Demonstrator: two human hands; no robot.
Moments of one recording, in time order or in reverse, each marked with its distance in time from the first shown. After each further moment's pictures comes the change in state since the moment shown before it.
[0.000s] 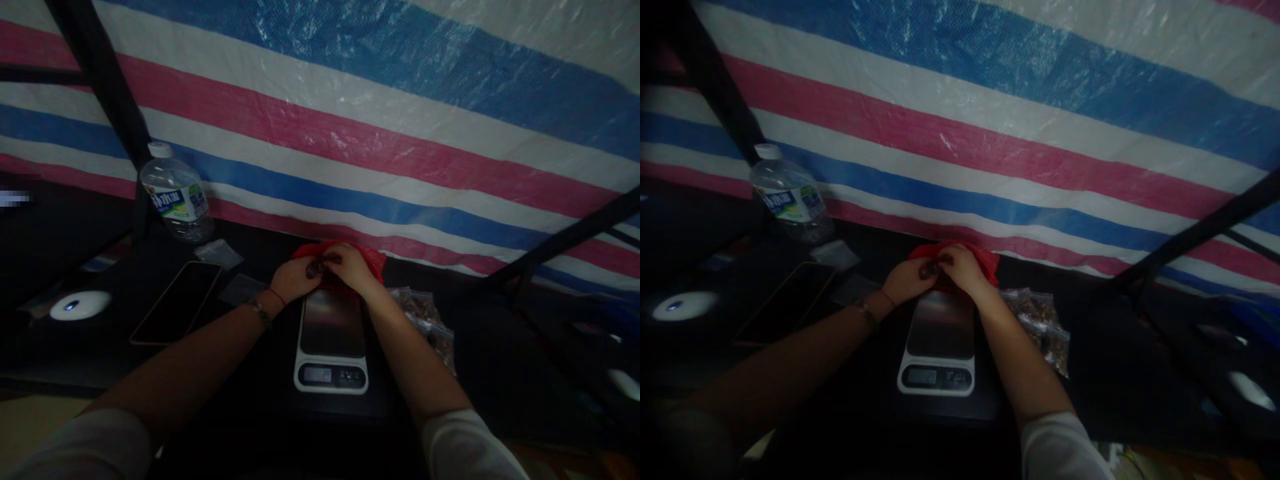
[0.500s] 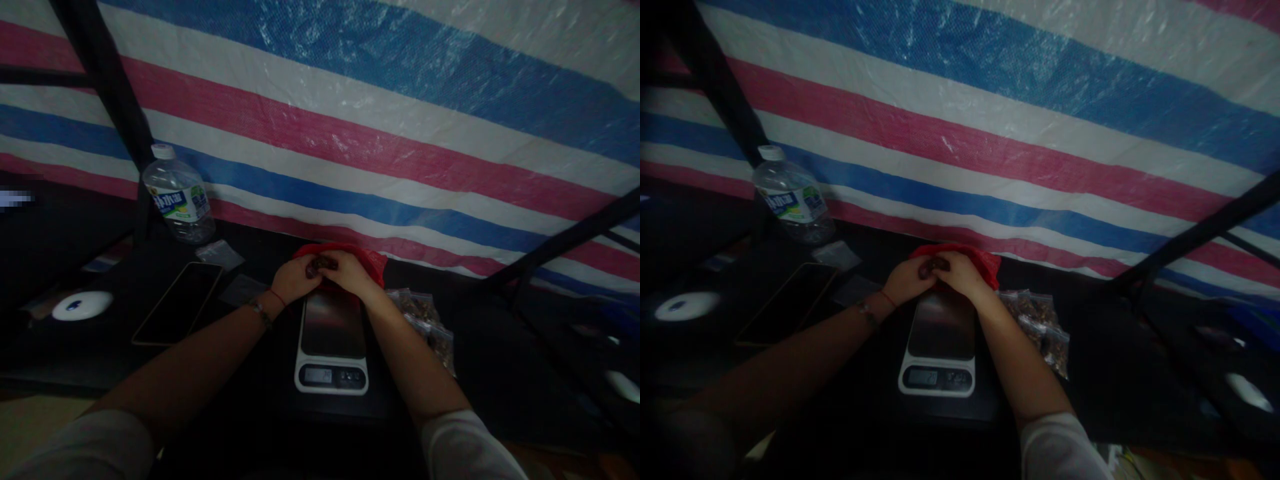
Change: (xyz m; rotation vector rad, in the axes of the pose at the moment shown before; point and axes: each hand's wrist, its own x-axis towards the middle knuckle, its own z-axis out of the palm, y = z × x) left_hand 0.000 -0.001 -0.001 -0.093 0.079 0.038; right_hand -0.004 -0.003 0.006 0.025 -0.128 0.033
